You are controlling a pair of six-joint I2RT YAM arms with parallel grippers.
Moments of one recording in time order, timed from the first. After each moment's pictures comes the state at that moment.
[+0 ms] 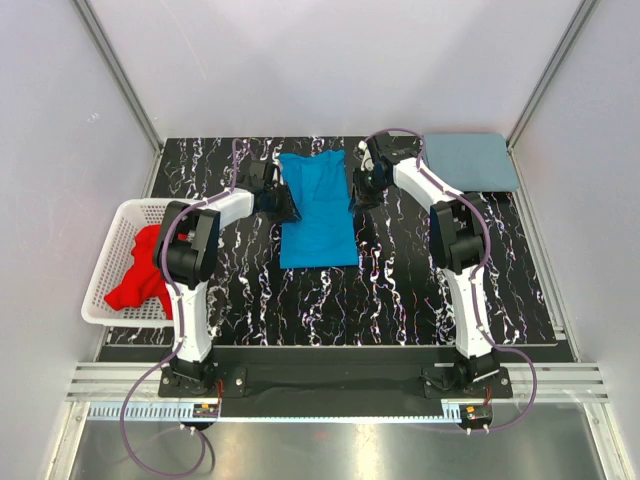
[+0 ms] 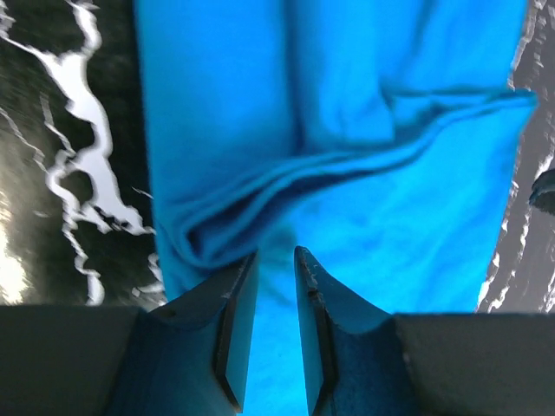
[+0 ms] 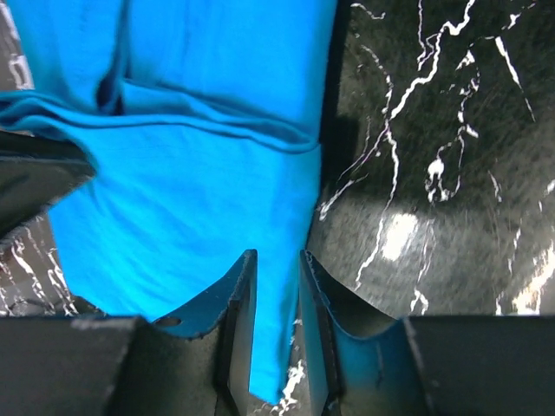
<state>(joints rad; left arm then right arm) -0.29 2.07 1.39 -0.24 0.30 -0.54 0.35 2.33 1.99 -0.75 -0.33 0.31</state>
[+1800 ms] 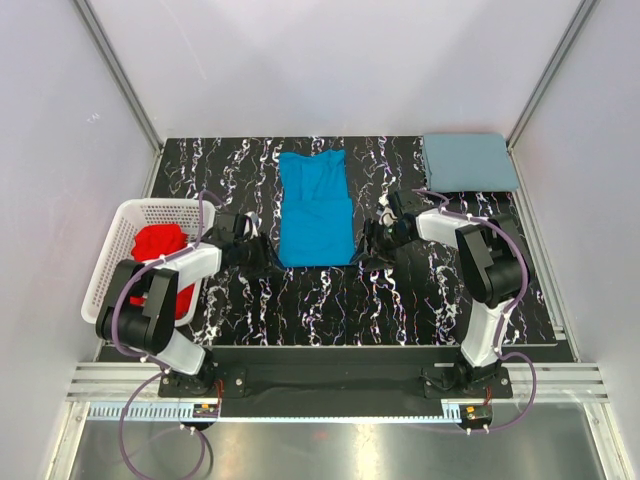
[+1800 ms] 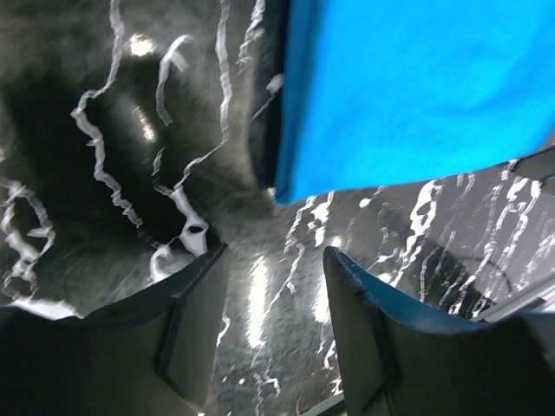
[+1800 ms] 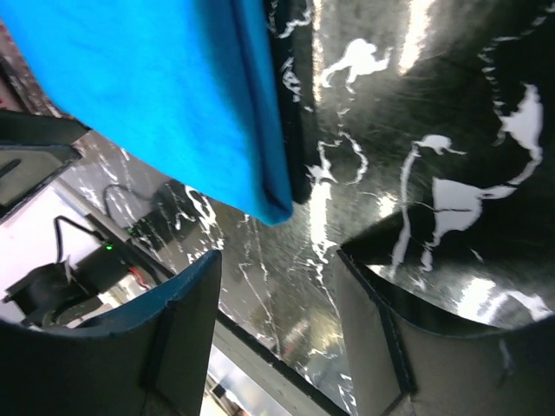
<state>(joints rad) -0.25 1.53 0.73 -0.24 0.36 -0.58 0.35 1.91 1.12 -0.41 -0.59 0.54</state>
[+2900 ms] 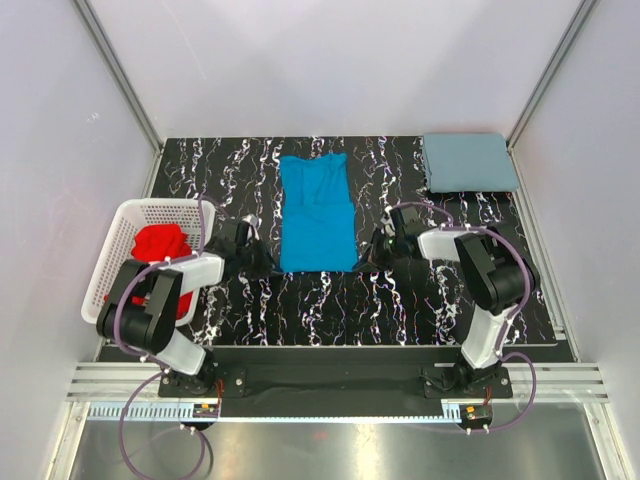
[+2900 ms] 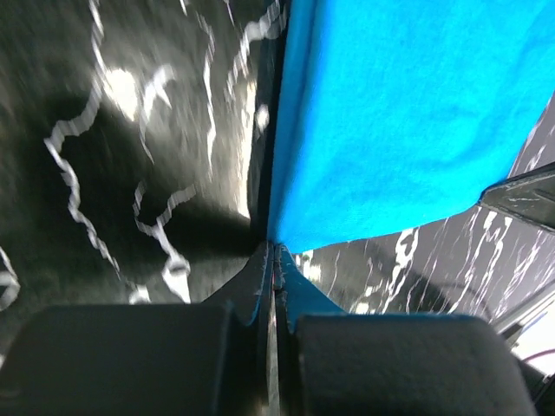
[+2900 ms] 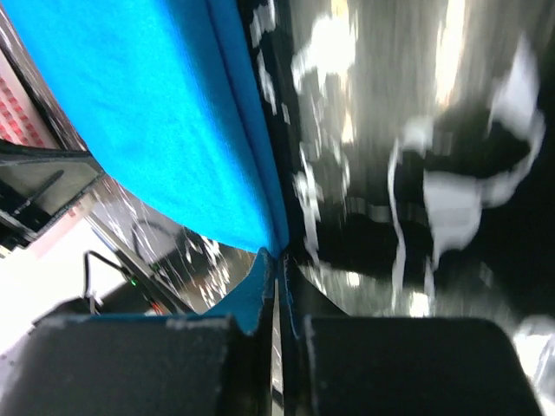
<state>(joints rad) -0.27 1.55 0.63 -0.01 0.34 -0.68 0.37 1.87 0.91 -0.04 -0.57 0.76</state>
